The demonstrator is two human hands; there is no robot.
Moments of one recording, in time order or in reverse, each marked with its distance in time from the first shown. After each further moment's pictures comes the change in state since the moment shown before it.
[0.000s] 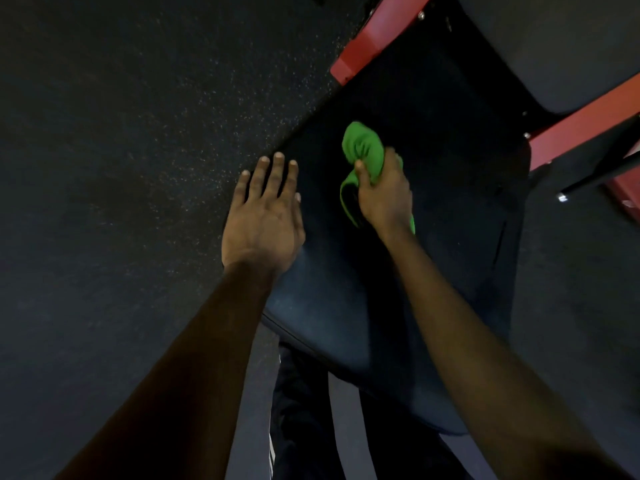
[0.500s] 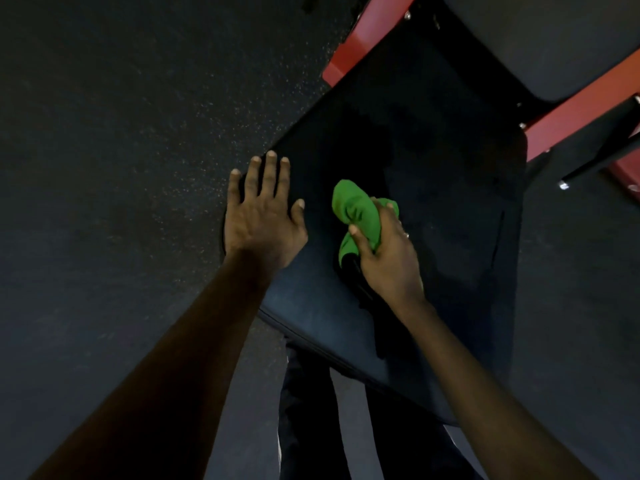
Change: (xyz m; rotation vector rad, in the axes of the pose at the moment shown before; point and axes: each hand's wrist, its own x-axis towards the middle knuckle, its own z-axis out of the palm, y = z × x) left_hand 0.007 0.007 -0.002 0.112 -0.081 -0.031; right_hand -0.104 0.034 -0.025 0.059 -0.095 -0.111
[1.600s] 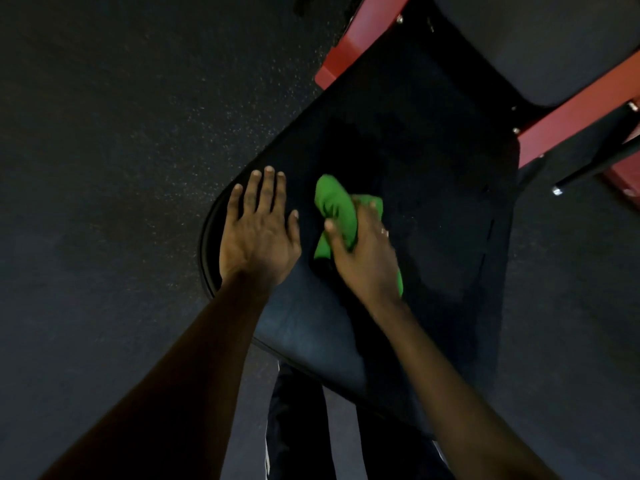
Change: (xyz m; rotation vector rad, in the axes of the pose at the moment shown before) left_hand 0.001 0.020 0.008 0.023 0.073 0.012; right_hand 0.020 -0.012 0.001 -0.022 0.000 0.029
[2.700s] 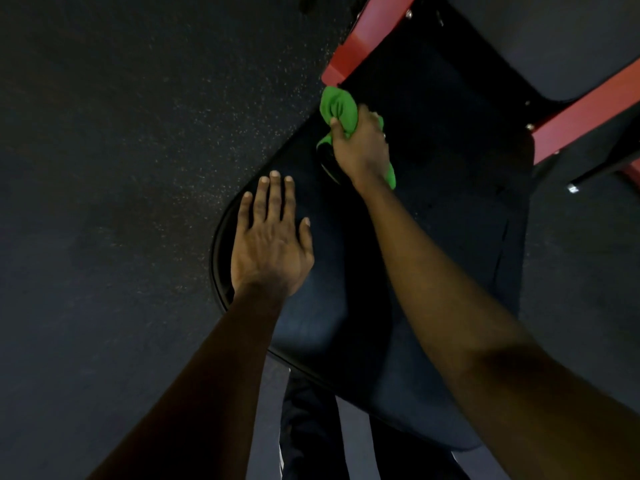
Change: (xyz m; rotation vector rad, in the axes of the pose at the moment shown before) left_hand 0.001 0.002 -0.003 -0.004 -0.018 -0.008; right_hand 0.183 -0.038 0.023 -0.040 0.090 0.116
